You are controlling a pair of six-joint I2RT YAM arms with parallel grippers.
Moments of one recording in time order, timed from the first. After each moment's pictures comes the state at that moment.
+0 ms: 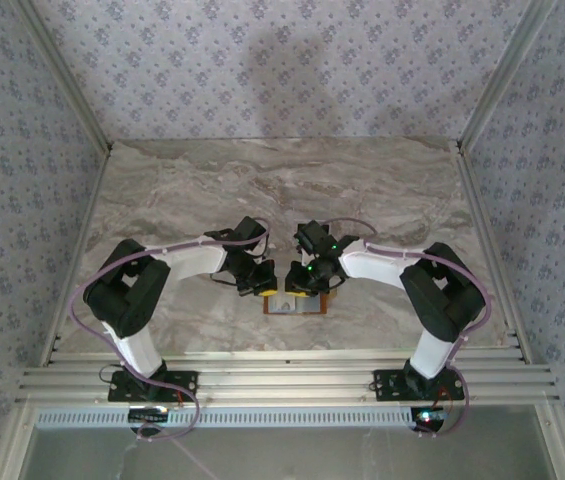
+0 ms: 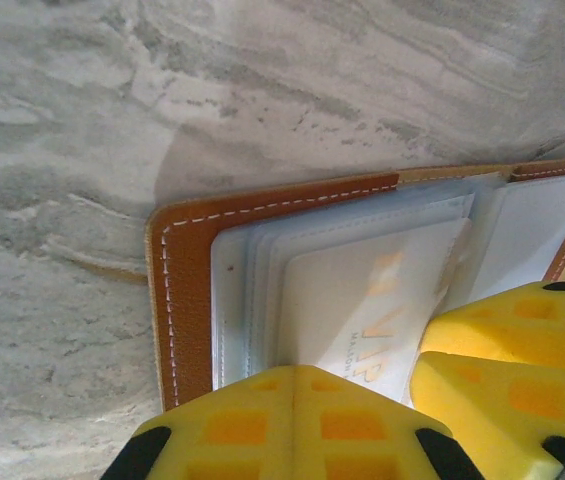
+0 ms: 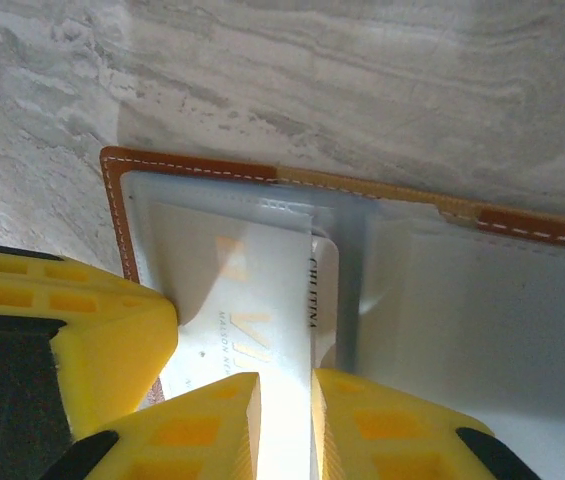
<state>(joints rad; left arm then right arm) -0.68 1.75 0.98 -0.48 0.47 -0.82 0.72 1.72 0.97 -0.43 -0.38 0.79</state>
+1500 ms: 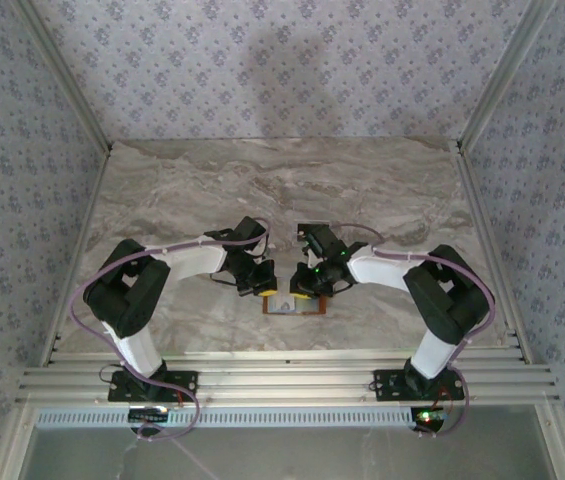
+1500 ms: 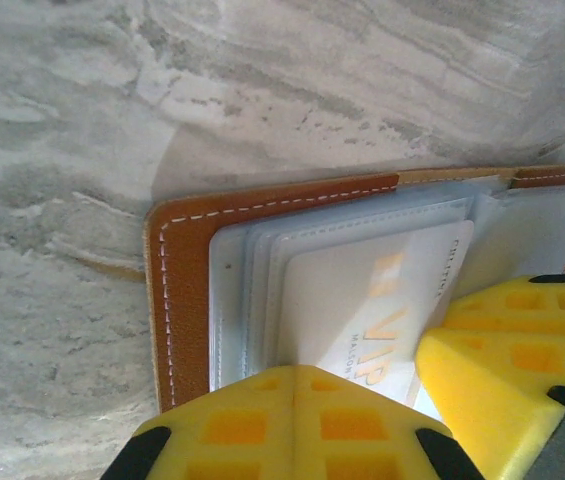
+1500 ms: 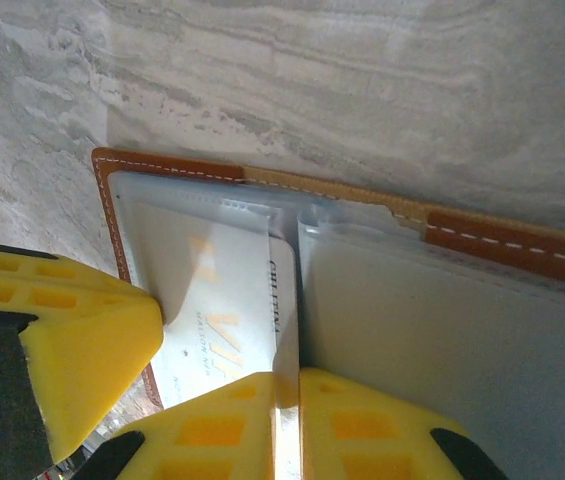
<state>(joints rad) -0.68 1.75 0.98 -0.48 0.47 -0.82 0.69 1.69 0.86 -0.29 -0.45 0.83</state>
